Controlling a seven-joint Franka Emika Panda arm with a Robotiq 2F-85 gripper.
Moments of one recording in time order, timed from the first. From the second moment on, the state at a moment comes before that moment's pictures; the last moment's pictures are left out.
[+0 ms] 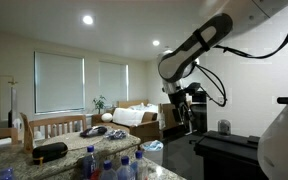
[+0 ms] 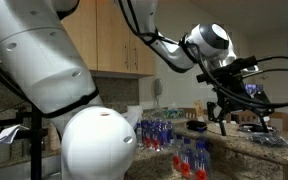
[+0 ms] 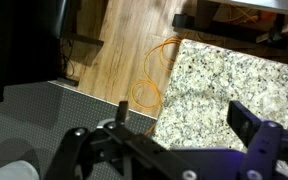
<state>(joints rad) -0.14 -0.50 -0.12 -2.50 -0.40 1.89 -0.28</state>
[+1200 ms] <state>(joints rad) 0.05 -0.48 0.04 -2.60 -0.10 2.13 0.10</state>
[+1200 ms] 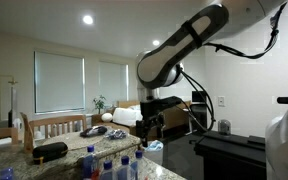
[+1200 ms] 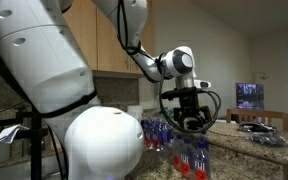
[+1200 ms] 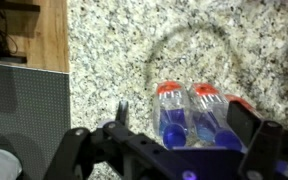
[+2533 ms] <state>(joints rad) -0.02 -0.32 0.04 -2.54 -0.24 2.25 0.06</state>
